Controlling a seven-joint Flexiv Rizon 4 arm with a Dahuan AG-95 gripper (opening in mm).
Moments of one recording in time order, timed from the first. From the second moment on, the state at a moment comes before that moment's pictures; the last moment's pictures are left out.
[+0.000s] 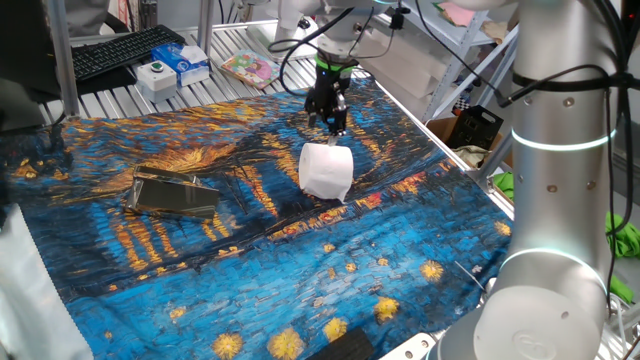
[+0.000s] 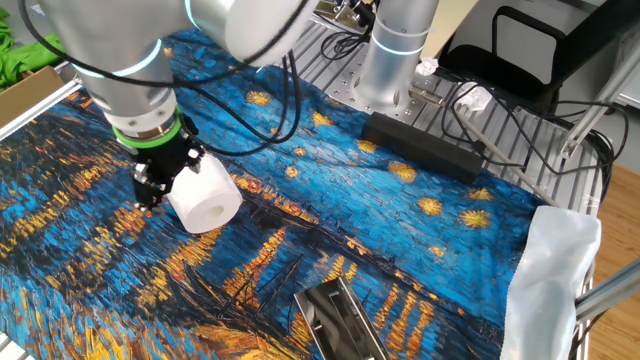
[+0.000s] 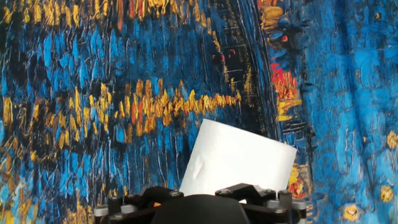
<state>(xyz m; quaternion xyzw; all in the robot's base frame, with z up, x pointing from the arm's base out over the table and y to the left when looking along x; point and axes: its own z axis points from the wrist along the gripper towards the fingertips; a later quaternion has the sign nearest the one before) 0.601 -0.154 0.108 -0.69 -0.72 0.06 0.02</state>
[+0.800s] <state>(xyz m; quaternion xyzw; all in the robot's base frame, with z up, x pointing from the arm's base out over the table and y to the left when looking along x) 0.601 -0.155 0.110 -0.73 -0.68 0.04 0.04</state>
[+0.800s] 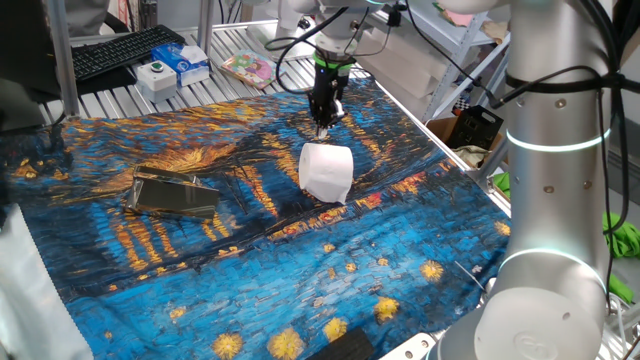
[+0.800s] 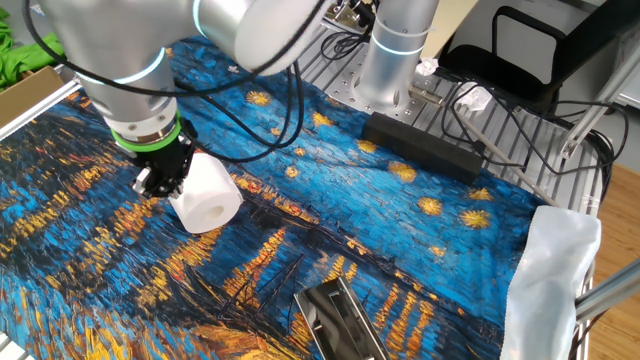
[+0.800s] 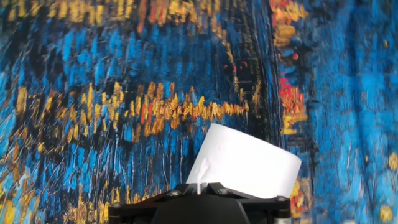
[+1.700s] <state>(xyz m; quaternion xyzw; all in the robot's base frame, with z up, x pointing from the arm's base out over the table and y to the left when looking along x) 0.603 -0.154 0.110 -0.71 -0.70 0.05 0.04</state>
